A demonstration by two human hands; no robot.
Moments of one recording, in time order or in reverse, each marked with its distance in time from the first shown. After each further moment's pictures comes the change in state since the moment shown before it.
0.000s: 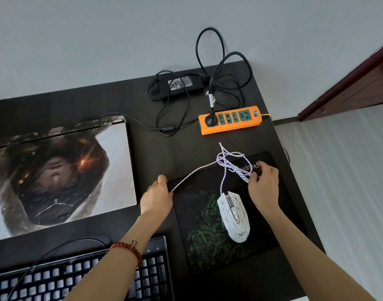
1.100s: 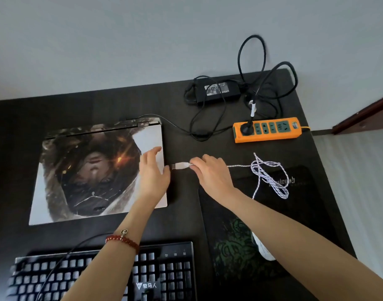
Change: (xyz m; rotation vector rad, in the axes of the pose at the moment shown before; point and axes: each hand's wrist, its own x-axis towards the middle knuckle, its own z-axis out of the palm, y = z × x) left_hand 0.026 -0.047 -0.074 -0.528 0.380 0.009; right_hand -0.032 -0.144 0.101 -0.234 -0.263 -0.944
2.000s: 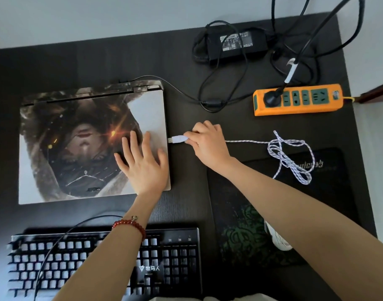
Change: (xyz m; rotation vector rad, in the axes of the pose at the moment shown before) left_hand -0.001 -0.078 0.039 0.548 0.300 -0.039; right_hand 0.042 0.010 0.056 0.008 -0.122 -0.002
